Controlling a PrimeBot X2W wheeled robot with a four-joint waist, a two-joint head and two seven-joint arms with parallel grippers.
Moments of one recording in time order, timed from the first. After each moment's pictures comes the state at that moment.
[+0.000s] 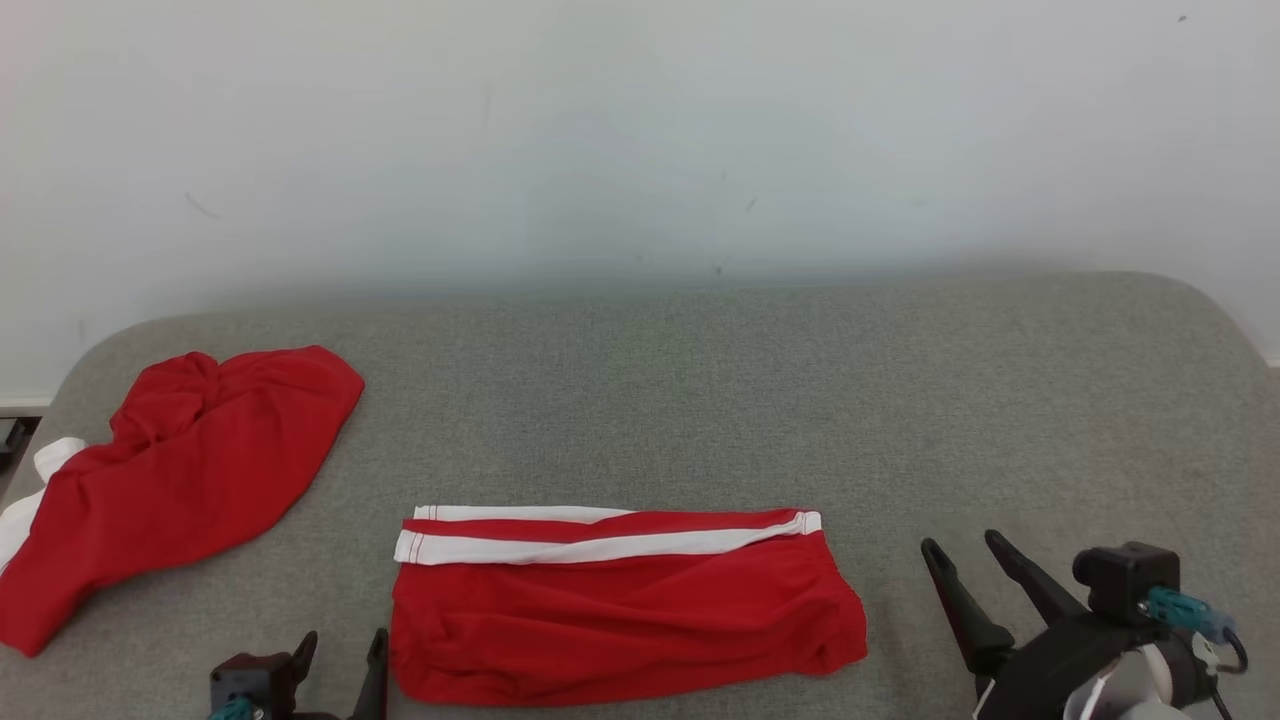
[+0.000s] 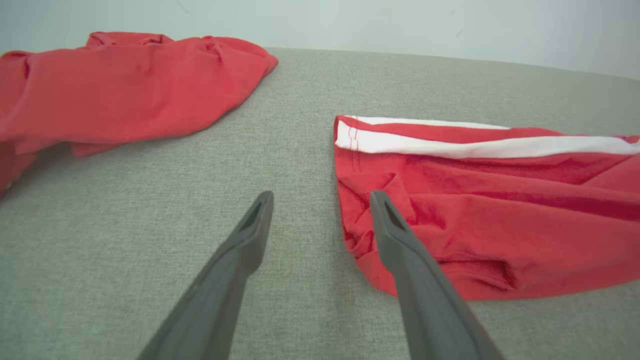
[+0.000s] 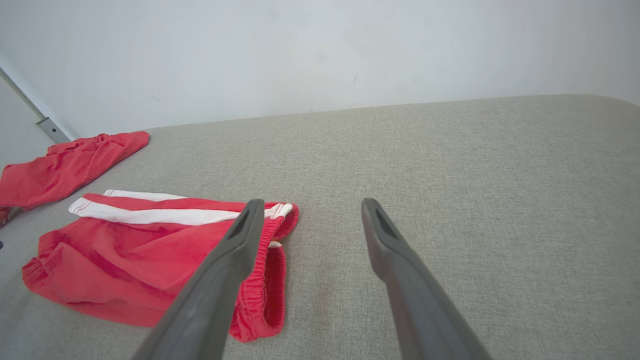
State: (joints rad) left arm -0.24 0.29 -0.63 0.66 -0.57 0.12 -0.25; right arm -0.14 -0.40 0.47 0.24 0.77 -0.07 -0.10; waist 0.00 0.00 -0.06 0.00
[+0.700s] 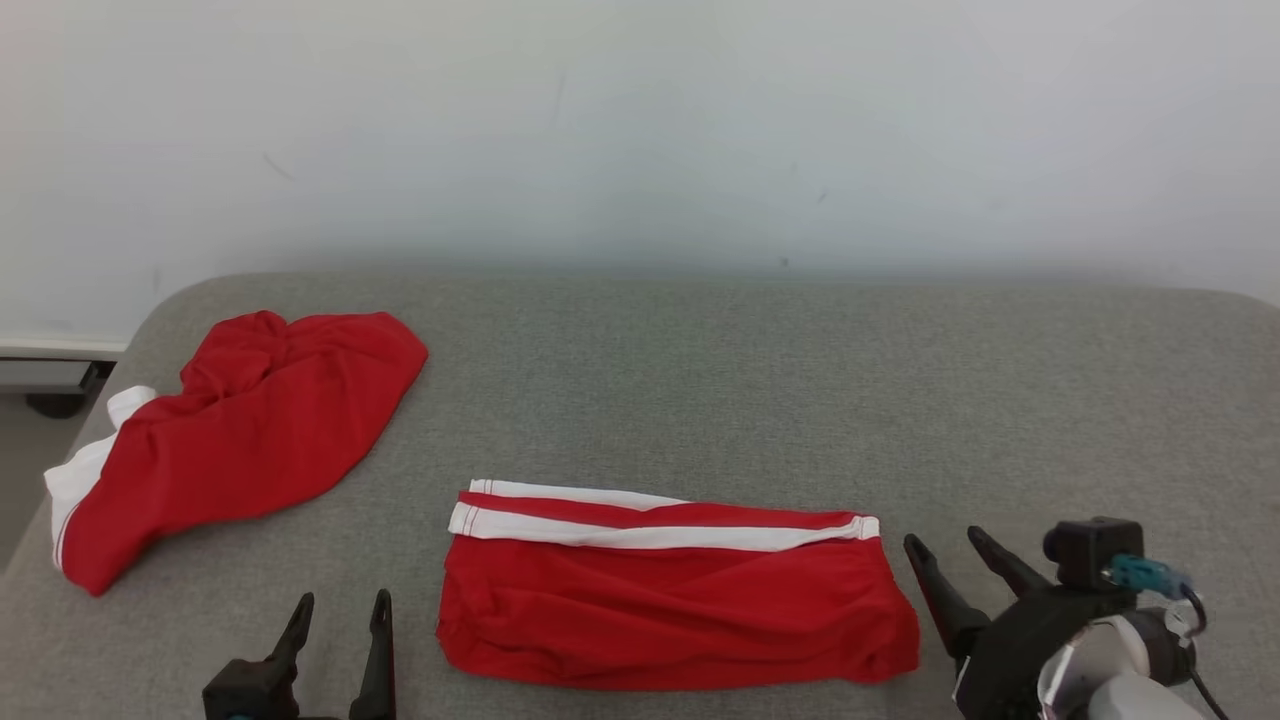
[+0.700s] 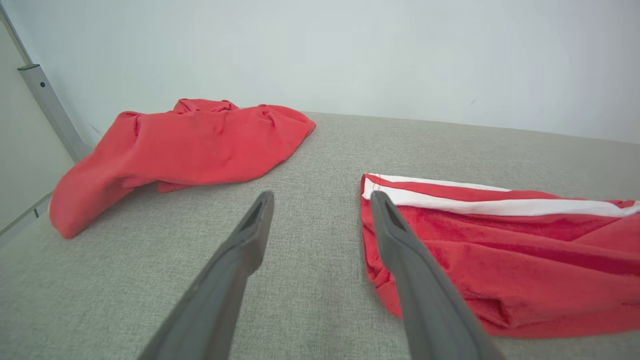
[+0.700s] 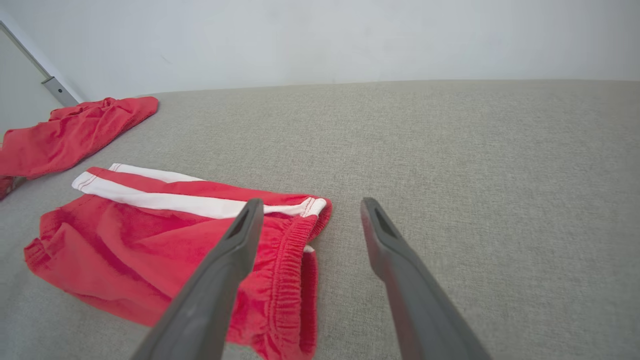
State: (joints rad) left arm -0.10 0.20 -0.36 0.40 -0.30 0.12 -0.25; right arm -0.18 -0.39 0.48 0.27 0.76 -0.10 -0.01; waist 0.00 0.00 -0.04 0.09
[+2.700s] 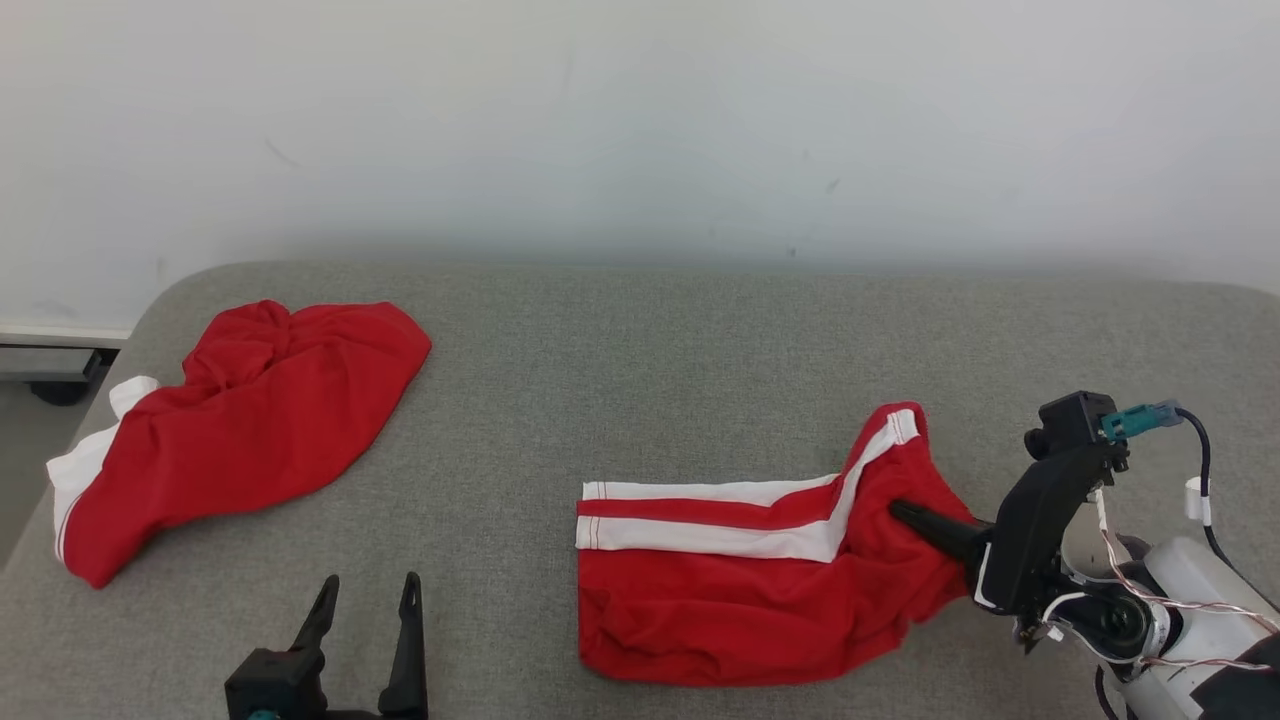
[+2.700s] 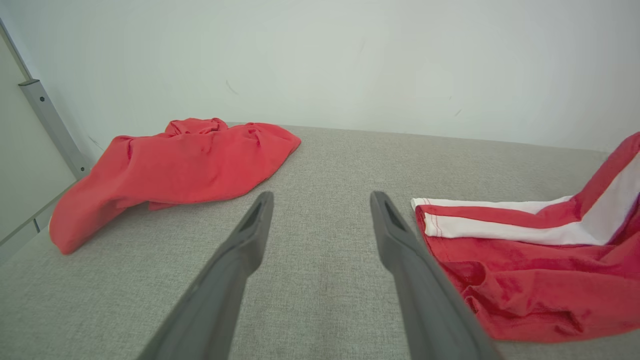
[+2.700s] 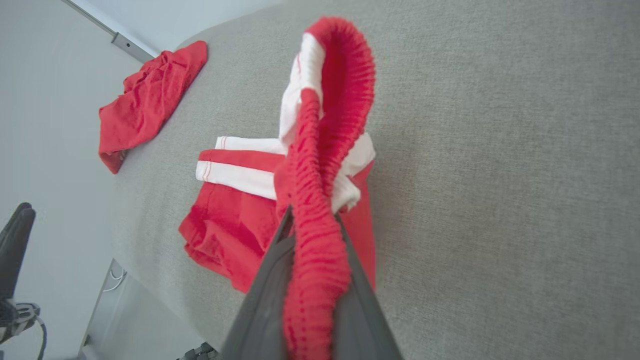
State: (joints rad) left arm 0.02 0.10 -0.24 0.11 -0.12 0.12 -0.07; right arm -0.42 -0.39 0.45 0.42 1.11 0.11 0.51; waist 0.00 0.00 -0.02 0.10
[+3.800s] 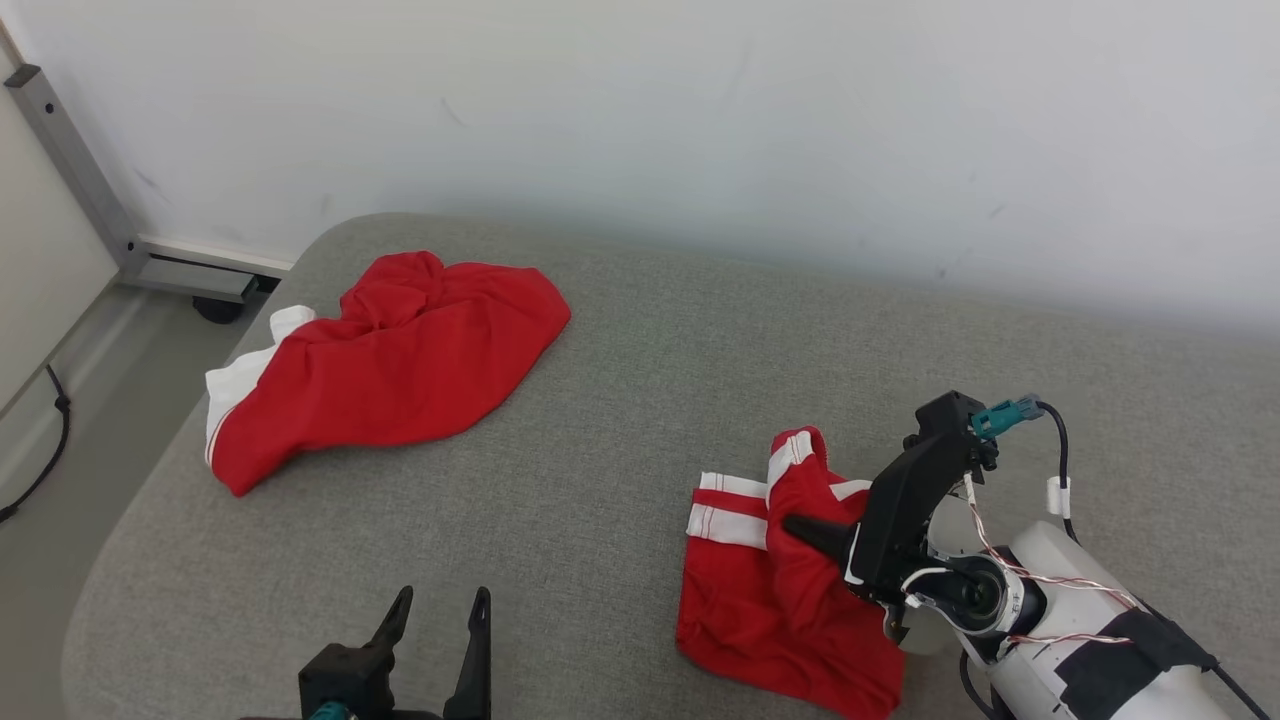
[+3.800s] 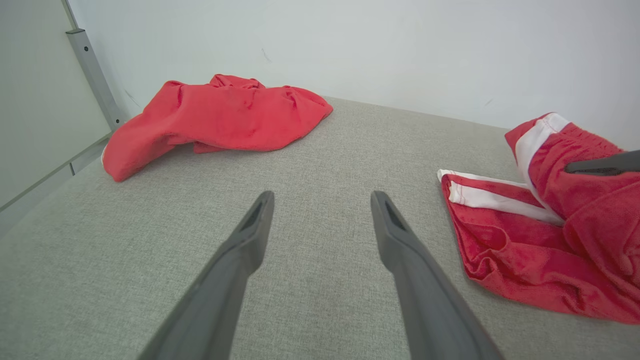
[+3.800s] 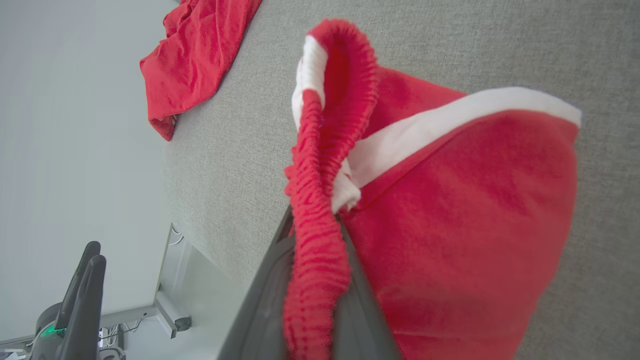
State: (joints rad) left arm 0.01 0.07 -0.33 0.15 -0.15 0.12 -0.03; right arm -0.49 -0.18 0.47 0.50 1.17 -0.10 0.59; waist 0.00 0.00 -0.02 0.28
